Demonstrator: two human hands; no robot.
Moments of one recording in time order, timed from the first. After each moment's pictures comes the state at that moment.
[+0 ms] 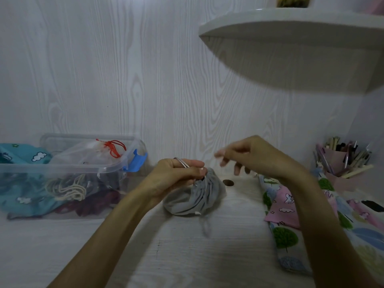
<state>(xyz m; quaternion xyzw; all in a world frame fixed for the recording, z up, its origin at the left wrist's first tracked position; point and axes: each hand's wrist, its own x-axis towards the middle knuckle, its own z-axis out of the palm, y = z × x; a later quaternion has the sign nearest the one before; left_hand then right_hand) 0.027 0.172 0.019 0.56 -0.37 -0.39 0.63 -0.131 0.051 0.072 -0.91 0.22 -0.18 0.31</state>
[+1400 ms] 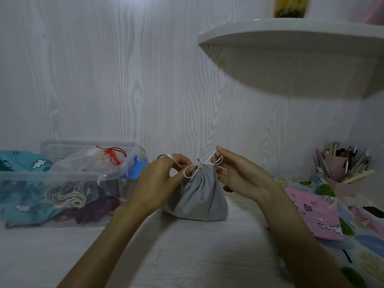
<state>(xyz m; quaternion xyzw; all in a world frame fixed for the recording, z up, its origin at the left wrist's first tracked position) 0.051 0.166 0.003 0.69 -0.56 0.11 0.45 -0.092 0.038 0.036 -0.58 0.18 -0.22 0.77</state>
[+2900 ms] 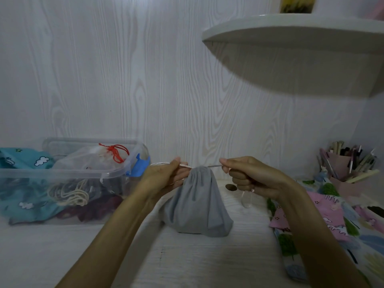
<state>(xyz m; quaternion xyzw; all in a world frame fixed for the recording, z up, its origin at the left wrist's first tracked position) 0.056 0.161 0.005 0.55 -0.25 -0.37 0.71 -0.113 0.031 0.042 -0.75 0.21 -0.14 0.61</state>
